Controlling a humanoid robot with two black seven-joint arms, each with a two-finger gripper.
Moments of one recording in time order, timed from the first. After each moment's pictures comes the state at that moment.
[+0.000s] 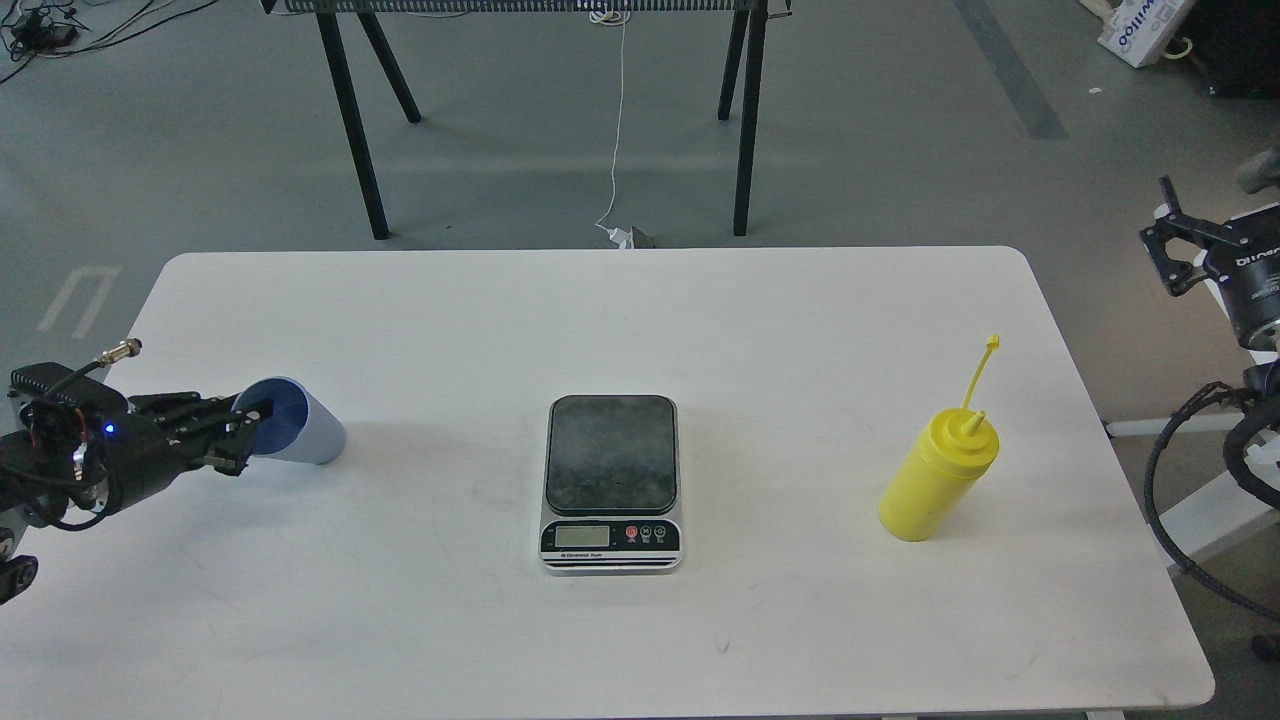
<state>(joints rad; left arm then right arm) -0.66 0.77 -0.08 -0.74 1.65 0.34 -0.49 0.42 -0.57 1.20 0.84 0.17 0.49 0.20</state>
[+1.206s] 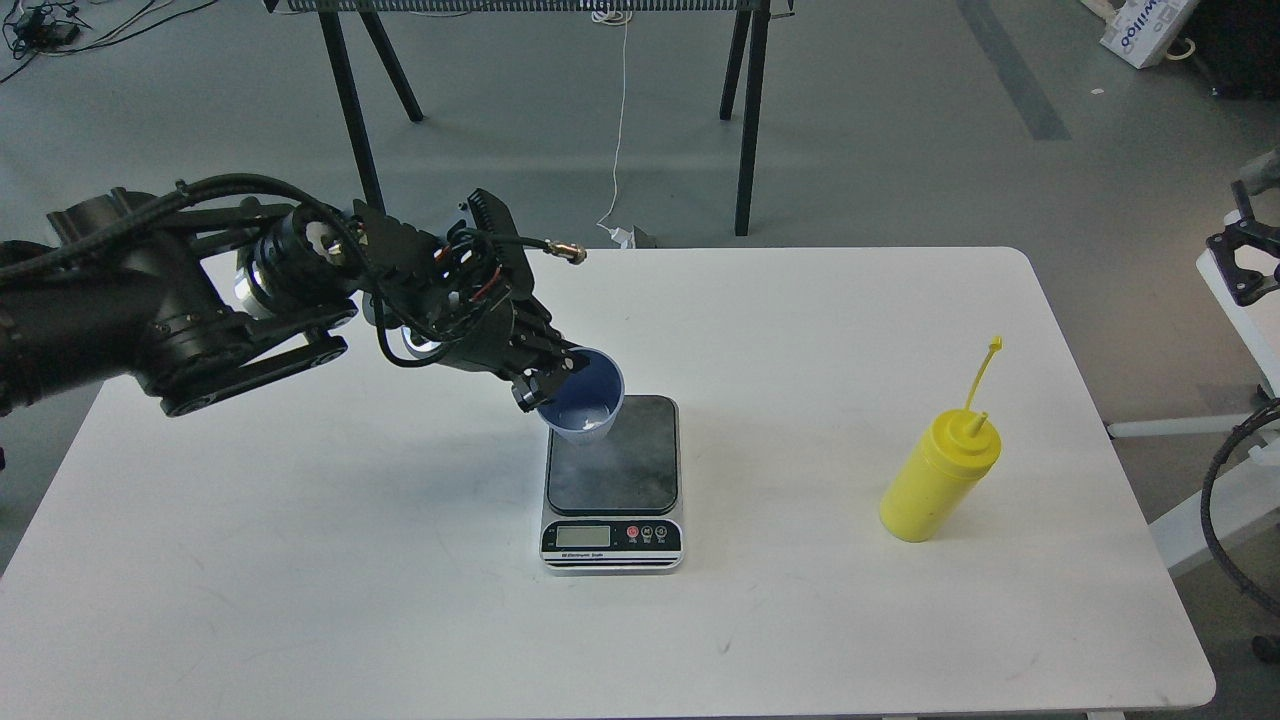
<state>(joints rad) -1.30 0.38 0.09 -1.09 2.08 -0.30 -0.49 0.34 -0.65 1.28 0.87 0.17 0.49 0.22</state>
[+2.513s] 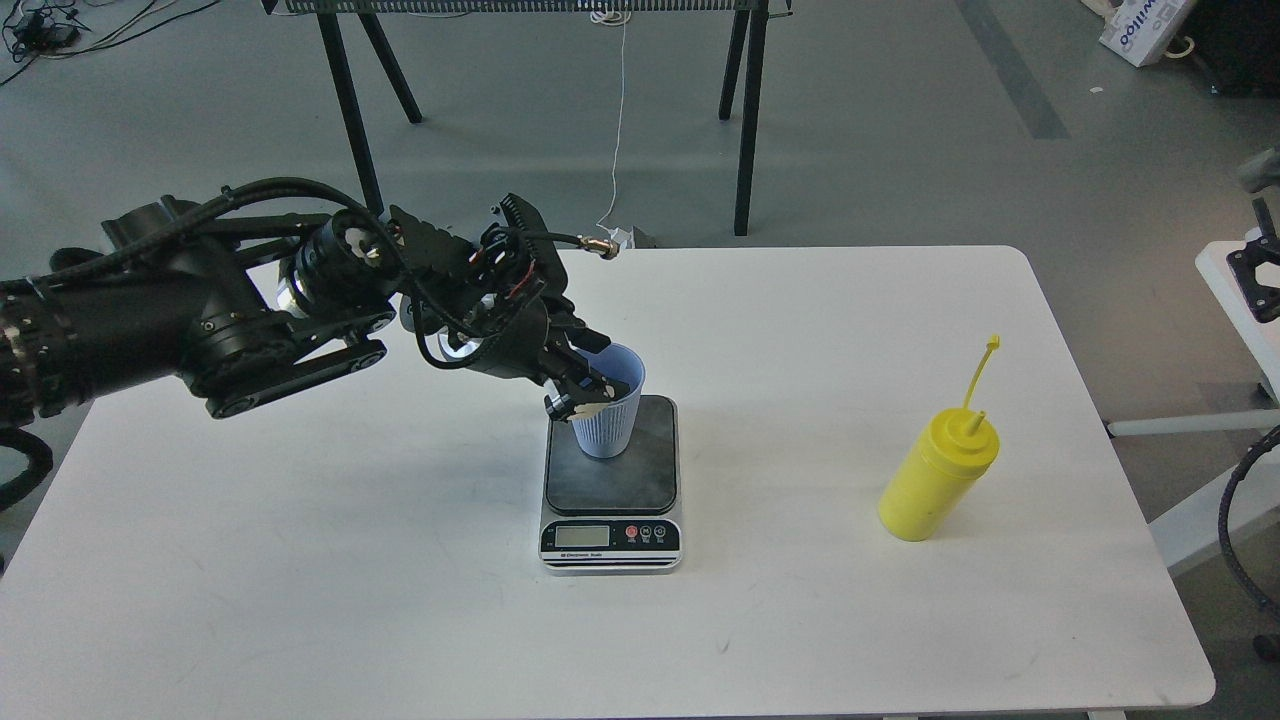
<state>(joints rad) -1.30 0.36 0.07 -1.06 1.91 -0.30 -0.49 0.31 -0.65 1.29 0.87 0.17 0.49 0.23</state>
